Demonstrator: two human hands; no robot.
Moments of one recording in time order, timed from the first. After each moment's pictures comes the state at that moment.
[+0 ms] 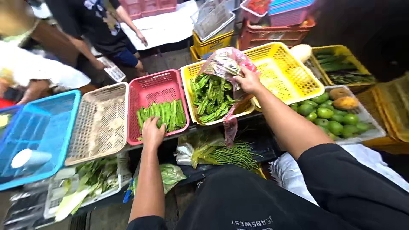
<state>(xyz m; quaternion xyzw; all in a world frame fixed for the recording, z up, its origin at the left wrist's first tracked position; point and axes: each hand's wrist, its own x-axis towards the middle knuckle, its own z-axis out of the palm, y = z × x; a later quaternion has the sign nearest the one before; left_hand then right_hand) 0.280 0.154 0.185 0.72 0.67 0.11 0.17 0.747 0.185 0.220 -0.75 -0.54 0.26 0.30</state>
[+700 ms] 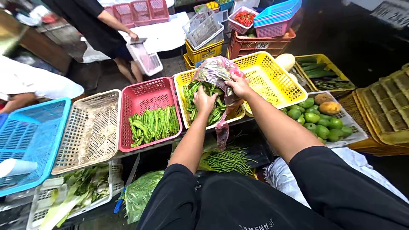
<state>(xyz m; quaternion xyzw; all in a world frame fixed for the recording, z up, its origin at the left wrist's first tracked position) 0.562 0.208 0.186 0.69 0.62 0.26 0.28 0.756 0.193 0.210 -0.71 -0.51 0.34 0.35</state>
